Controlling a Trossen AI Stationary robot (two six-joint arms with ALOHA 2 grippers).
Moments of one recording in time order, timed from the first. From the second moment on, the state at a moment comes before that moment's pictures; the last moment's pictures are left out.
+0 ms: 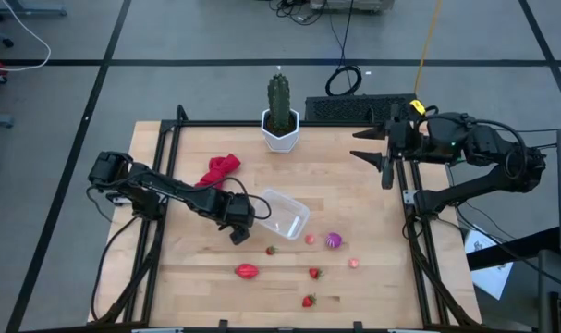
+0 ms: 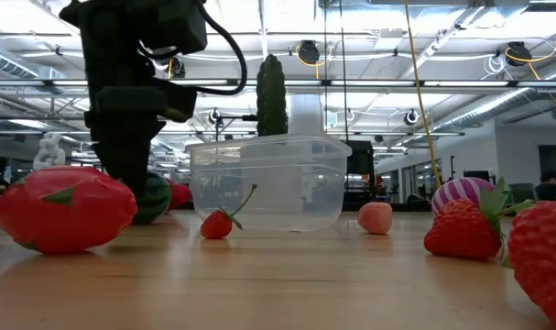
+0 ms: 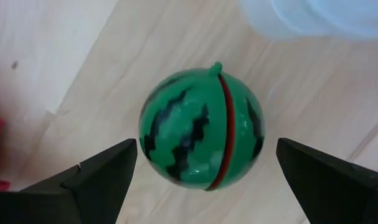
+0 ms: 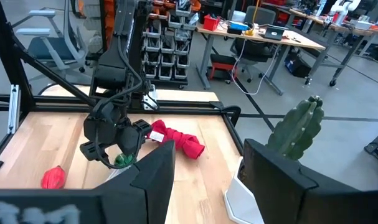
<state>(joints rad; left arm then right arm) -0.18 1.60 0.94 -0.73 -0.11 -0.75 0.03 1.00 1.46 -0.73 0.26 -0.09</state>
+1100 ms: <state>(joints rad) -0.16 1.60 0.94 -0.63 -0.19 -0.69 0.03 1.02 1.46 -0.68 0.26 -0.09</state>
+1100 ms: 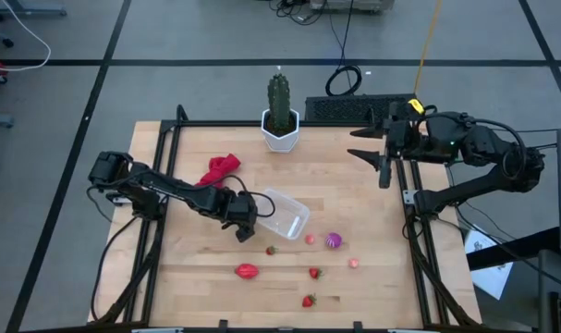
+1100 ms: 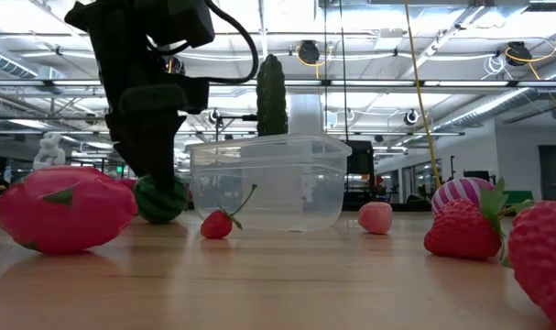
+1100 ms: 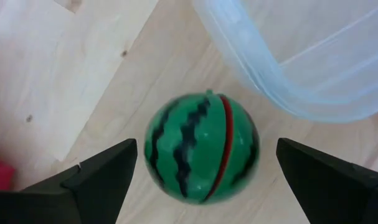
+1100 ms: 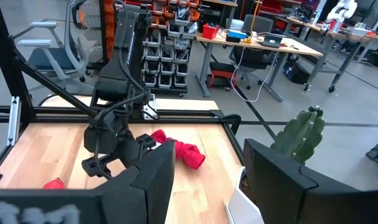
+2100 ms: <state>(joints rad) -0.16 1.66 0.94 -0.68 -0.10 -0.71 0.01 1.02 1.46 -0.67 0.26 -0.09</state>
